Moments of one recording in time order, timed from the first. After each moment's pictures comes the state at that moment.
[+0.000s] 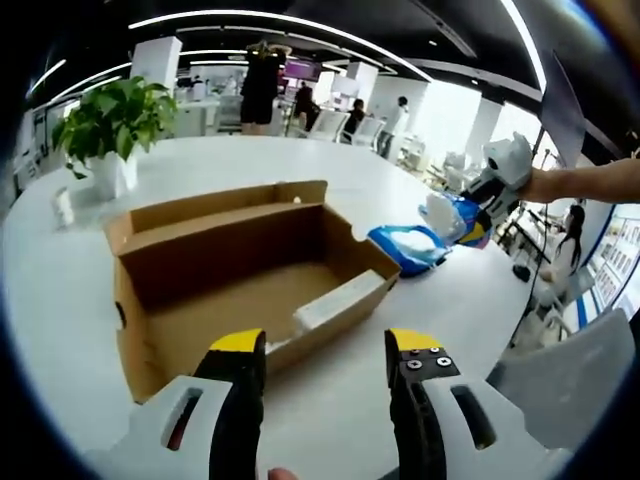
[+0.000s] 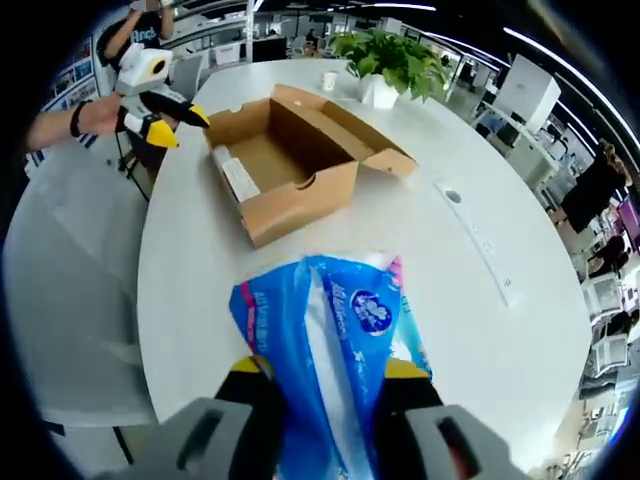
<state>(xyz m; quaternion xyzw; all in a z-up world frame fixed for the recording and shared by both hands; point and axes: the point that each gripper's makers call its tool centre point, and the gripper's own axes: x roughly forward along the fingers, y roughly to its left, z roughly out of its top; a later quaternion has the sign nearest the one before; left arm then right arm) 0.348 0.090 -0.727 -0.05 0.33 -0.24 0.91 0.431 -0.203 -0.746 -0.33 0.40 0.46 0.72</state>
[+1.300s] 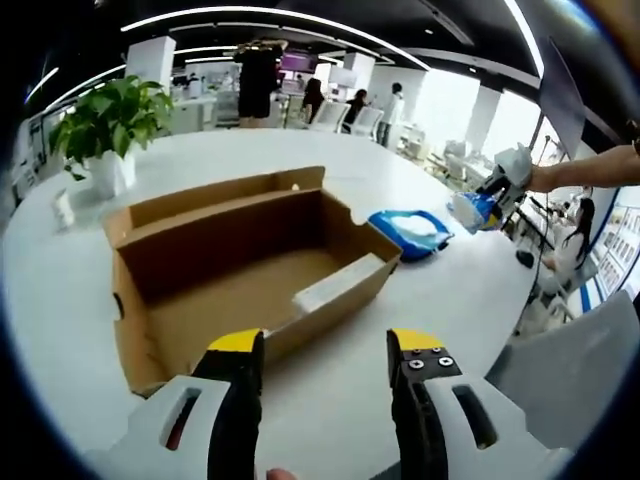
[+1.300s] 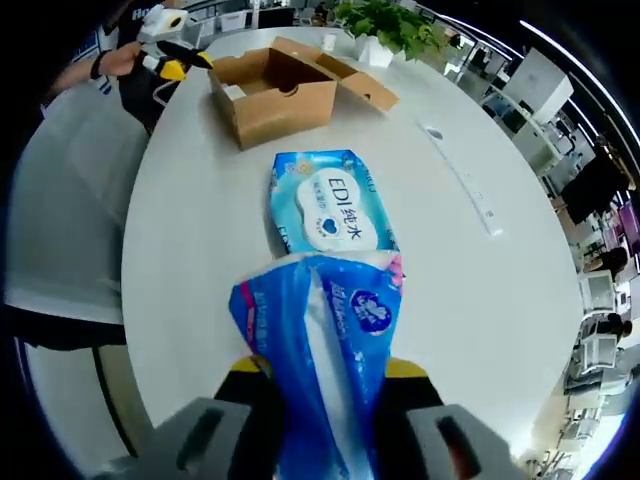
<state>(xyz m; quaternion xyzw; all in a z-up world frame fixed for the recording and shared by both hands) 0.340 0.091 -0.740 -0.03 0.35 -0.24 0.91 0.434 -0.324 -0.772 -0.39 0.43 0.44 0.68</state>
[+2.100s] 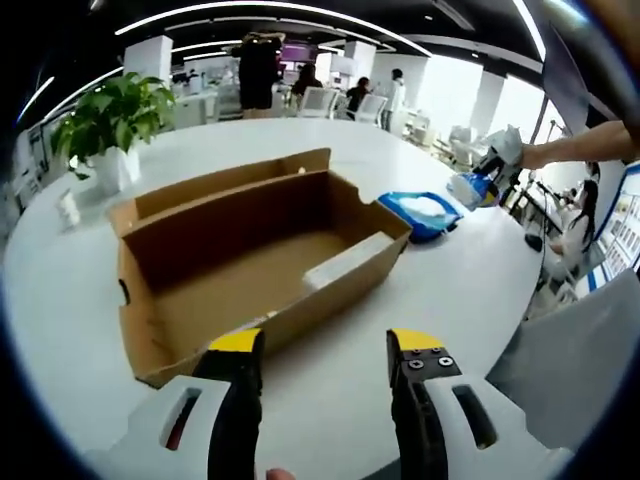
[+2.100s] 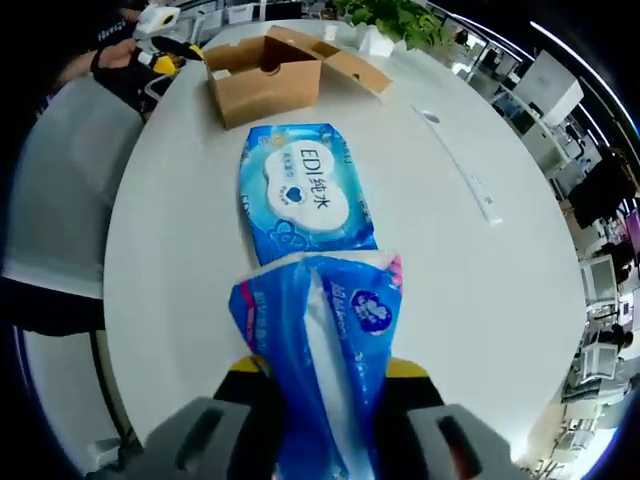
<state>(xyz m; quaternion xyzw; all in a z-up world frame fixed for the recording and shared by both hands) 0.335 0.104 -0.756 -0.01 0.37 -0.22 0.90 0.473 -0.348 -0.796 -0.40 0.44 0.46 0.66</state>
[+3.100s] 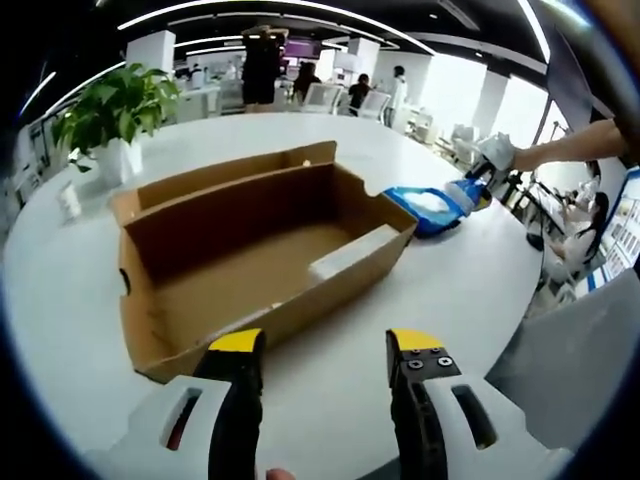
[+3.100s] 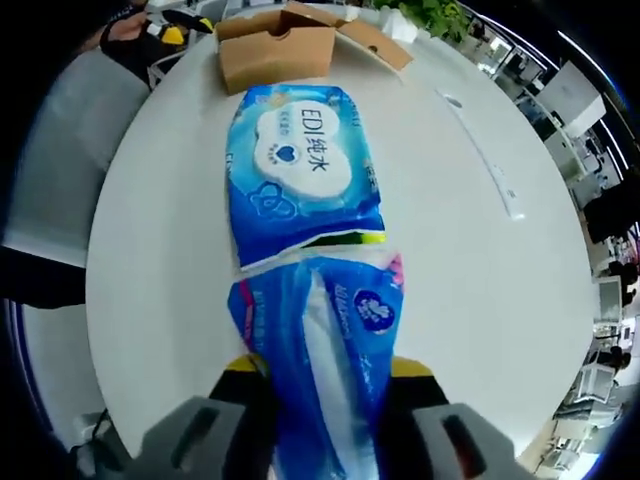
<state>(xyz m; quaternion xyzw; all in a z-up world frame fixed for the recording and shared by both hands) 0.333 0.107 -0.766 -0.01 0.37 -0.22 0.90 0.483 -0.359 -0.833 -0.43 0.44 0.48 0.62</state>
